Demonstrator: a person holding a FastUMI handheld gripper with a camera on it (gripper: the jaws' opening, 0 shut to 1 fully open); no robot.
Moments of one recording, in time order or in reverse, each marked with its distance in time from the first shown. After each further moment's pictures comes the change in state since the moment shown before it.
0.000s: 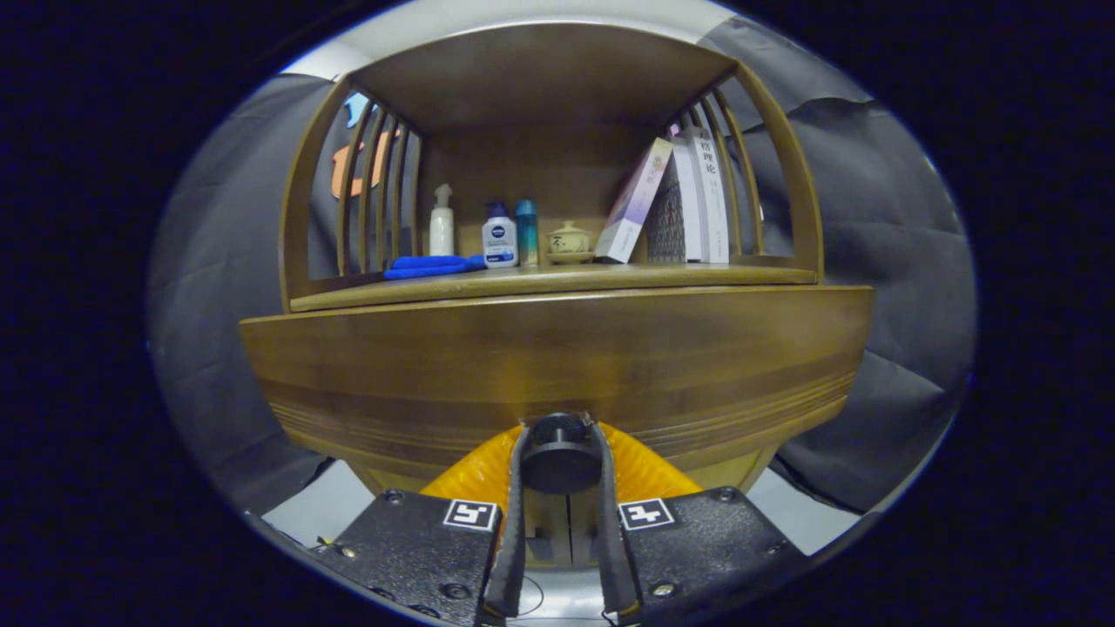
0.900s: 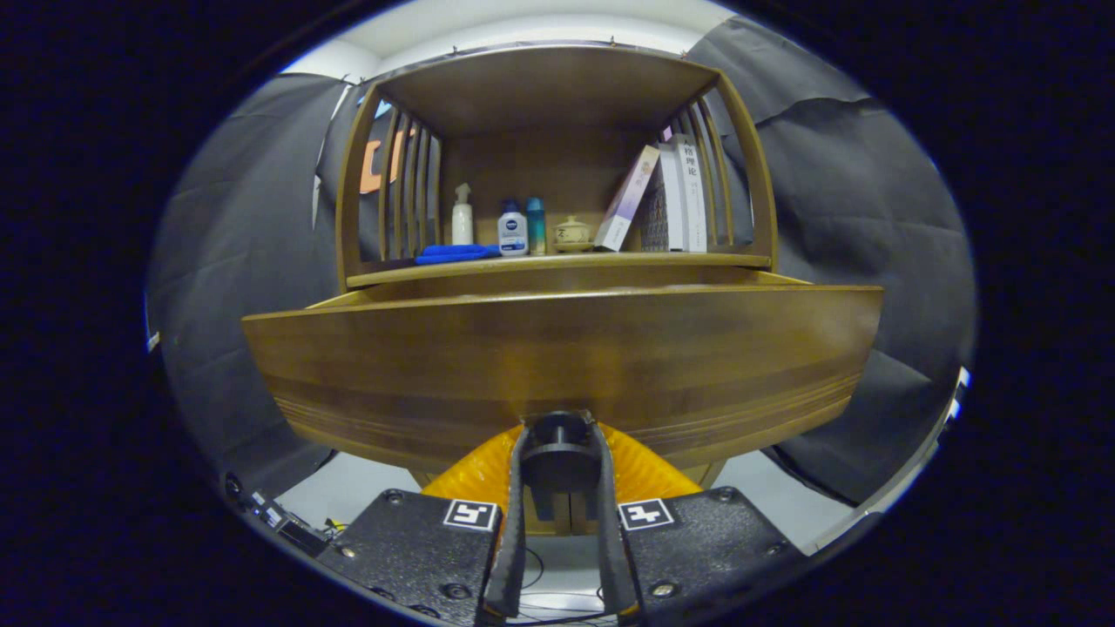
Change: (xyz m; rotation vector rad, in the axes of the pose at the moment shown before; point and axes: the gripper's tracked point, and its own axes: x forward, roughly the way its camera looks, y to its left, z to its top) arm -0.087 -0.006 -0.030 -0.005 0.039 0.024
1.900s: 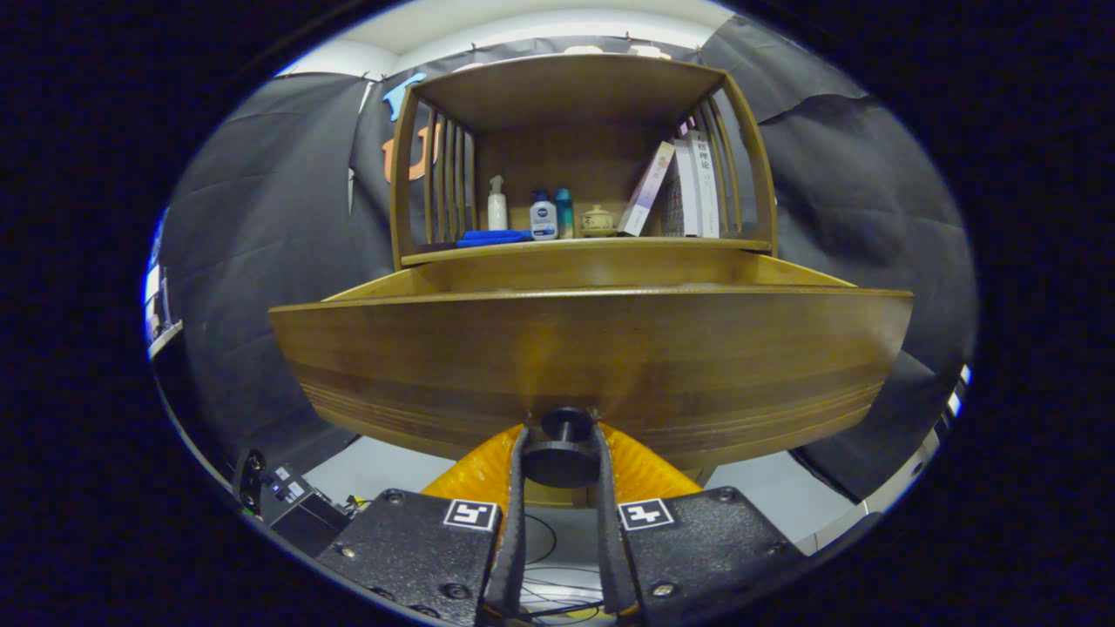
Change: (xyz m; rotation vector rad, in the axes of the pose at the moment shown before) arm -0.060 0.008 -0.028 -0.026 0.057 0.100
